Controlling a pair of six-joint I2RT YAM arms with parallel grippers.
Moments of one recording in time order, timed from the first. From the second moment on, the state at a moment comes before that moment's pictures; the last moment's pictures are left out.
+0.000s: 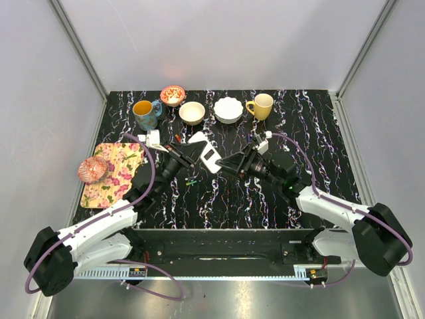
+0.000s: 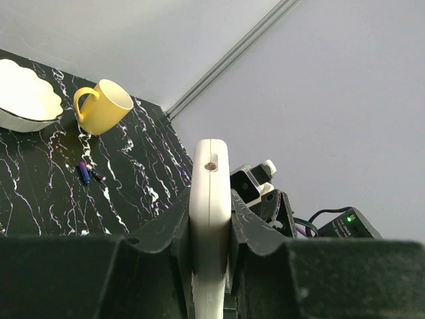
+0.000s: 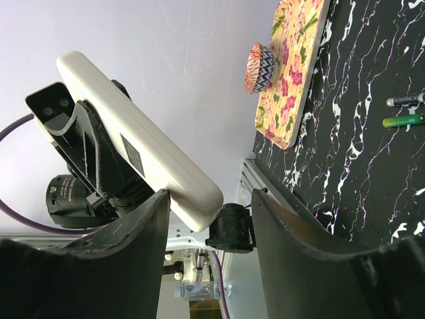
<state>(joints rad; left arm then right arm) -0.74 0.95 0.49 0.69 -0.15 -0.82 0.67 1.20 0.55 0.62 -0.38 1.34</state>
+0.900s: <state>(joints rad) -0.73 0.98 0.49 0.74 -0.16 -0.84 0.65 1.28 0.60 0.68 -0.47 1.36</state>
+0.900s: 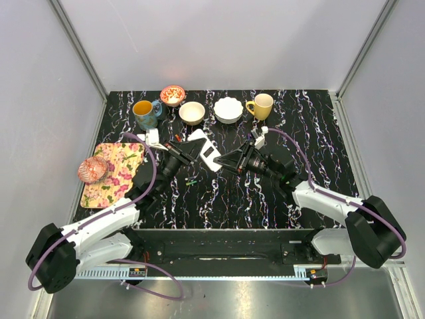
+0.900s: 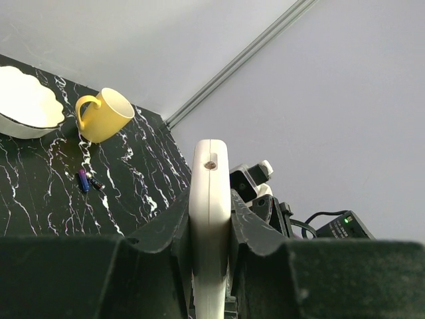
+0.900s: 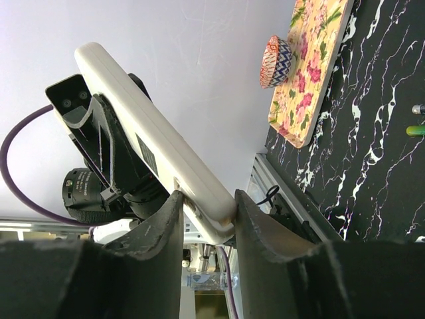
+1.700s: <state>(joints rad) -0.74 1.01 0.47 0.76 -0.18 -0.87 0.57 1.22 0.60 0.50 -0.45 1.33</state>
